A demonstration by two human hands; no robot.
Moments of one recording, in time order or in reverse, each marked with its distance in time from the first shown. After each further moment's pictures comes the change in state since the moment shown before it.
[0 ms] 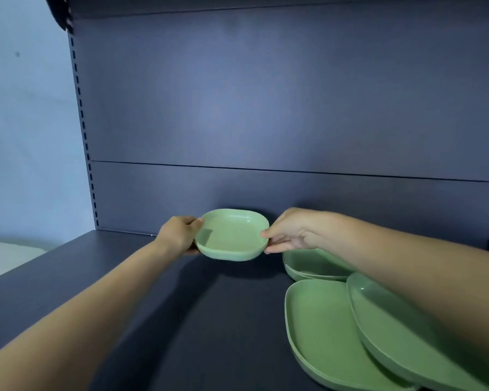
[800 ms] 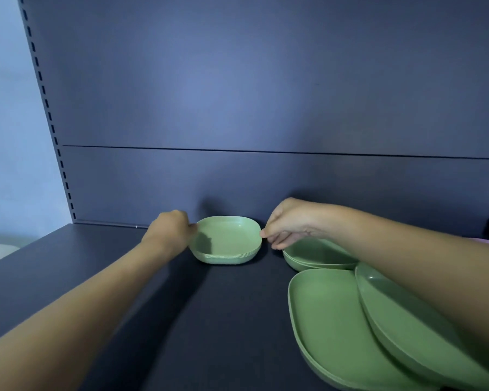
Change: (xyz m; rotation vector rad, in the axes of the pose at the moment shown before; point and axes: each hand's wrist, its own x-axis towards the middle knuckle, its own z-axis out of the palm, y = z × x) left_hand 0.026 -0.017 0.008 0.724 0.000 0.074; right_hand 0.017 0.012 -0.007 -0.430 0.031 -0.034
